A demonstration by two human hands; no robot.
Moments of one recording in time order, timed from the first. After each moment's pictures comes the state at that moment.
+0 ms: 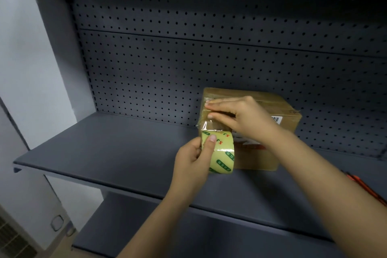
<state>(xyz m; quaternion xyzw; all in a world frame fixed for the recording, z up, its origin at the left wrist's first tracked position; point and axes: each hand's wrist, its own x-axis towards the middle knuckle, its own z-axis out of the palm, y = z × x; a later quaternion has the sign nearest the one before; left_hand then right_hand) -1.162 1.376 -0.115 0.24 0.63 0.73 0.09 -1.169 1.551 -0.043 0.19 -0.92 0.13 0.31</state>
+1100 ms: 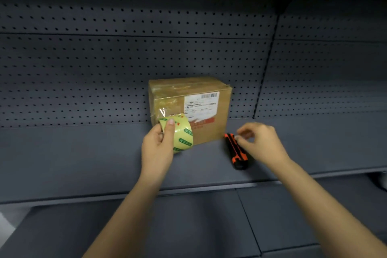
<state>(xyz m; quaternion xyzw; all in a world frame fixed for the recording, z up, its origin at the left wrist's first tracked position) -1.035 1.534 -0.119 0.24 0.64 0.72 0.09 -0.889 1.732 -0.115 -0.29 -0.89 0.18 0.29</state>
